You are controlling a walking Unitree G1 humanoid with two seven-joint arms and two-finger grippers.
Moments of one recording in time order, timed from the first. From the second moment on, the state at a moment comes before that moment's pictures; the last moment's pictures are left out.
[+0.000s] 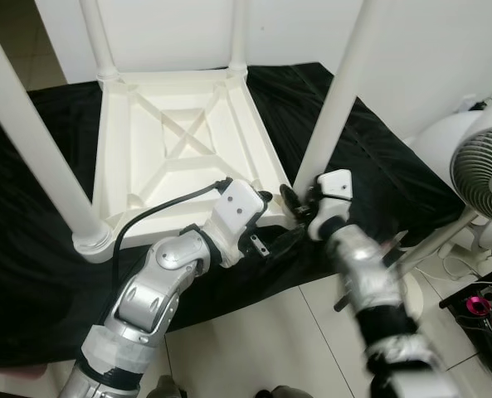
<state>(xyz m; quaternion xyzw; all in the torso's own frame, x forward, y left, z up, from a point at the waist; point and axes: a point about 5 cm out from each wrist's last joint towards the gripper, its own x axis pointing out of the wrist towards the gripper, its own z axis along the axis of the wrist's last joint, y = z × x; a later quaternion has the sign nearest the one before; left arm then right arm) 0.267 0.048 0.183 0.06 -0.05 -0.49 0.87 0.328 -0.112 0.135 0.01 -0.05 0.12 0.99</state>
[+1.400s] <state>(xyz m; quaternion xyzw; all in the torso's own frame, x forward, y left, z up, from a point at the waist) 0.268 0.054 0.183 0.06 -0.05 -0.48 0.87 0.308 -0.156 0.135 -0.06 -0.03 0.26 0.96</state>
